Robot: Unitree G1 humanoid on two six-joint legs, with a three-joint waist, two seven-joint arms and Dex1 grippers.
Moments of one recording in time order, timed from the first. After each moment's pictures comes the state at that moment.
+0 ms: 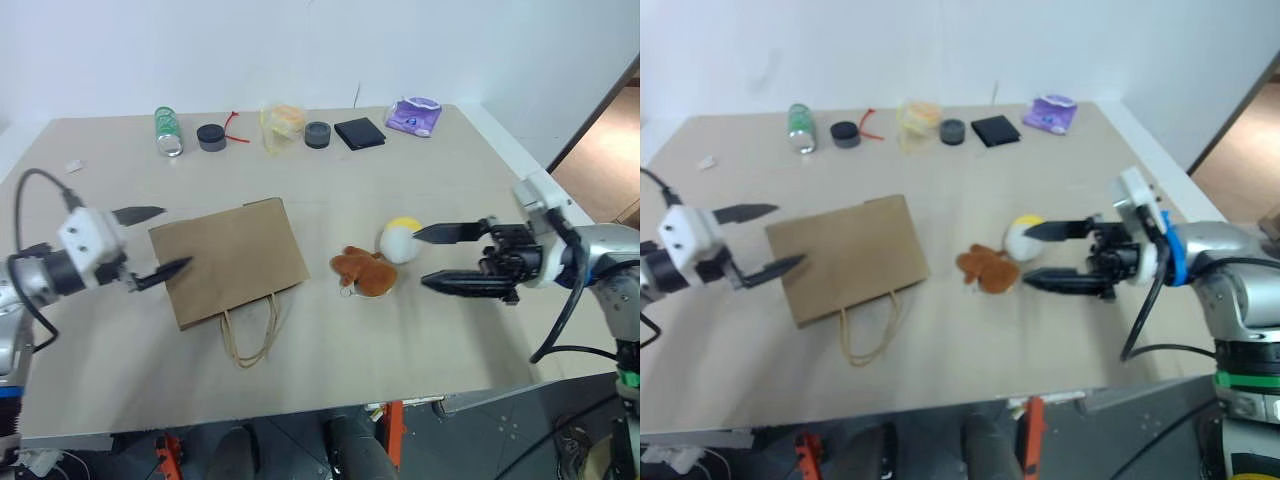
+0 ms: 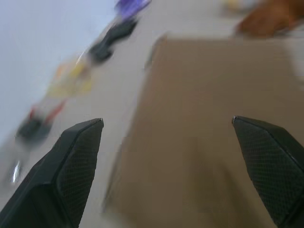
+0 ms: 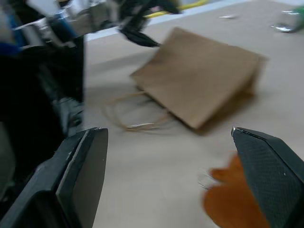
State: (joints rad) left arm -0.24 0.82 0.26 -0.06 -0.29 -0.21 -1.05; right arm -0.52 -0.89 -0.11 -0.14 0.71 0.66 1.42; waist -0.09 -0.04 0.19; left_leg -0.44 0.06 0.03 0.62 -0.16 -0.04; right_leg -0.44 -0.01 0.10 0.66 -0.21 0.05
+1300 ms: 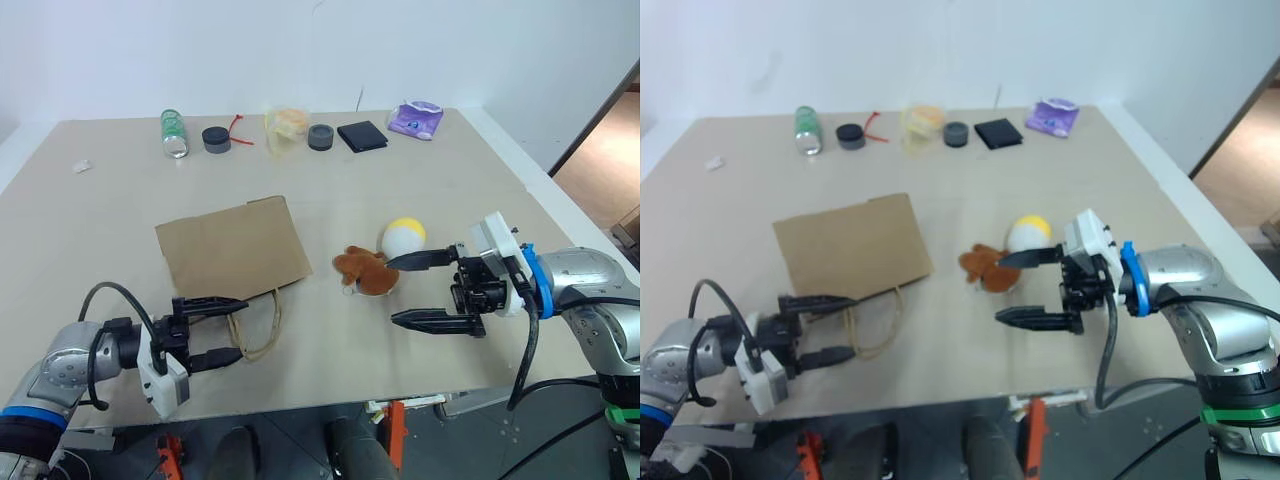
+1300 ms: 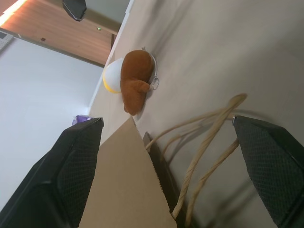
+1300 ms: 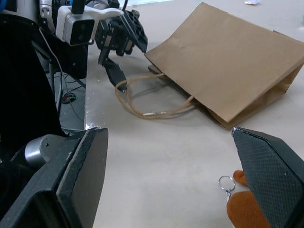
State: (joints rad) left arm -0.17 0.80 -0.08 0.22 0.05 -1.20 -0.83; right arm -0.39 -0.87 -0.07 -0.29 0.67 0.55 1.30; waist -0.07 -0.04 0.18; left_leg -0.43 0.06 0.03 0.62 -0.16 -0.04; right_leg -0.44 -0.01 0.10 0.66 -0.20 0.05
